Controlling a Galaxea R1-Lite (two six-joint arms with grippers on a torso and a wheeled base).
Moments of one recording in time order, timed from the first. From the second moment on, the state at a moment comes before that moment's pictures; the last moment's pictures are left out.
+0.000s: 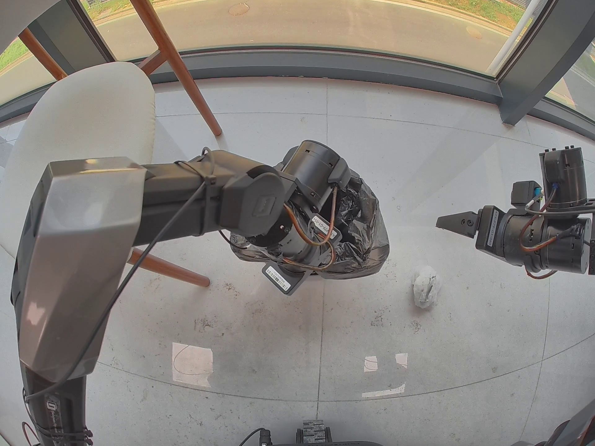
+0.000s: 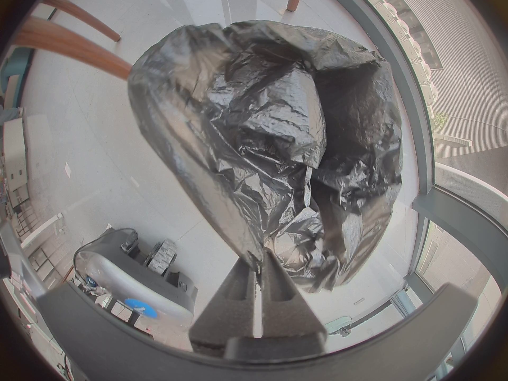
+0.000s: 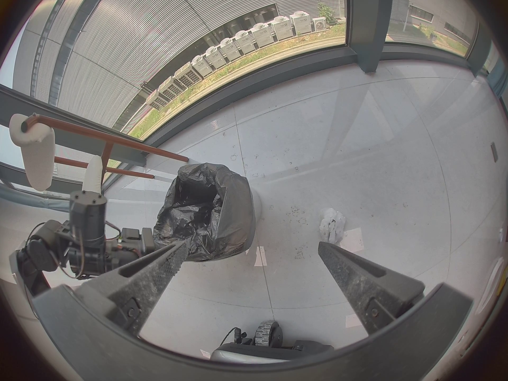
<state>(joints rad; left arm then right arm) -0.72 2.23 -1.92 0.62 0.13 -1.37 0.42 1.51 -0.90 -0.08 -0.05 0.53</state>
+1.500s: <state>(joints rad) -0.65 1.63 -1.15 -0.11 0.27 -0.73 0.04 2.50 -1.03 -0.97 0.15 0.01</state>
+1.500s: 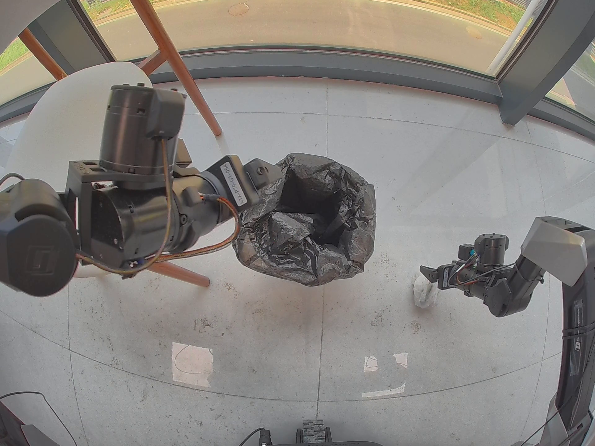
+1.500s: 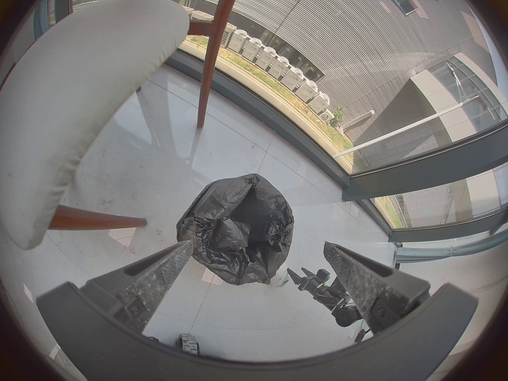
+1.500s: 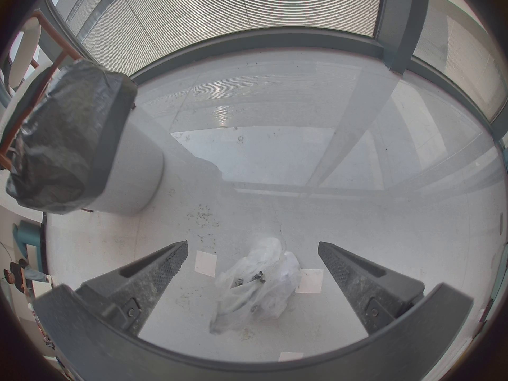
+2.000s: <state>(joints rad) -0.63 1.59 -1.12 -0.12 0.27 -0.73 0.07 2.63 -1.18 -0.85 0.09 0.00</state>
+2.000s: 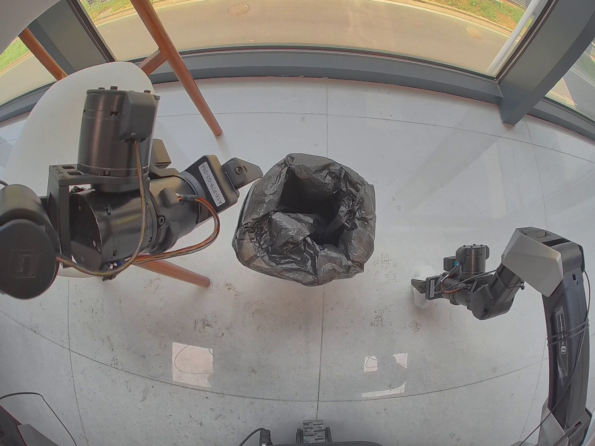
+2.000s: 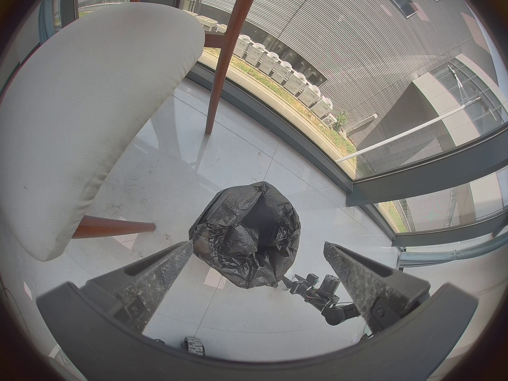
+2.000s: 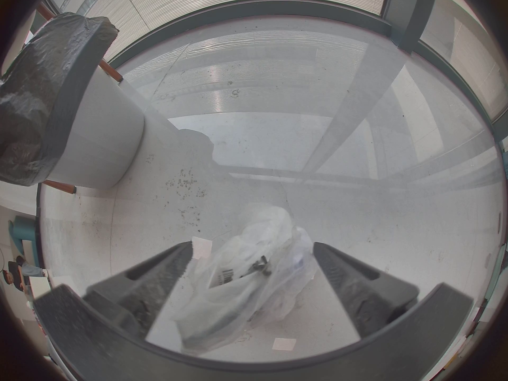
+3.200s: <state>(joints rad) -0.03 0.96 -0.53 -0.31 0.17 -0.40 0.55 1.75 -0.84 -0.86 0.21 0.15</state>
